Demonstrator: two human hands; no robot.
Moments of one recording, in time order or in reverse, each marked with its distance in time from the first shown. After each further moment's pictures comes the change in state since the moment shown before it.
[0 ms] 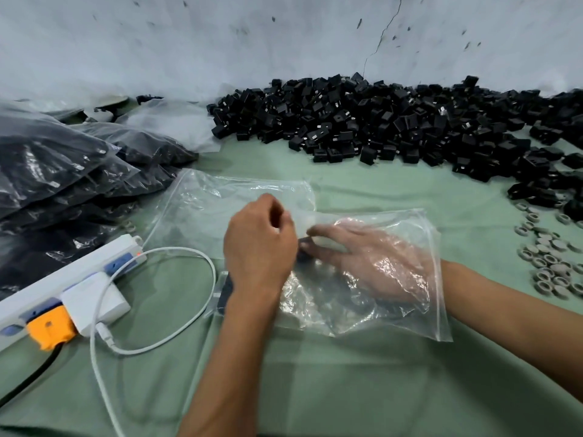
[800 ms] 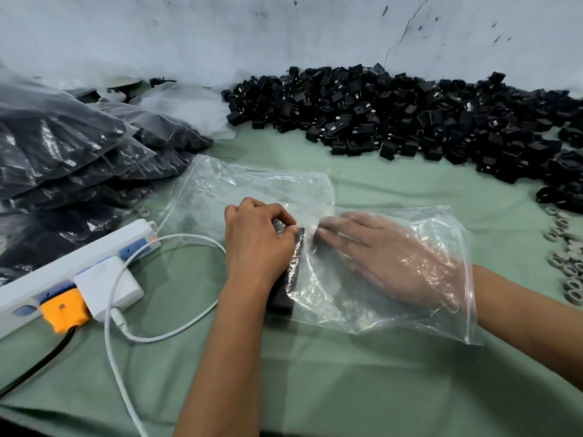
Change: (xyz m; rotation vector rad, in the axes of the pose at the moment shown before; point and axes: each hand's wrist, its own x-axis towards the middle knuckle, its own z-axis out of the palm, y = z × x) left_hand 0.013 -0.049 0.006 0.021 -0.166 -0.020; right_hand 0.009 0.007 0.017 -0.326 -0.053 -0.048
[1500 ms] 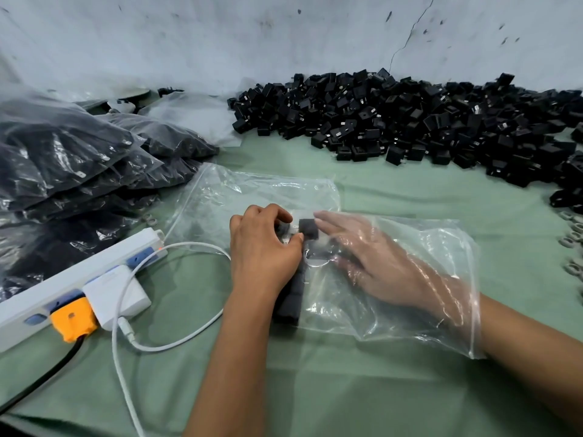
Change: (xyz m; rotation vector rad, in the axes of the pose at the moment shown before) left_hand -0.001 0.000 0.001 0.008 0.035 0.003; right_hand 0.007 -0.024 -0.007 0.641 0.186 0.113
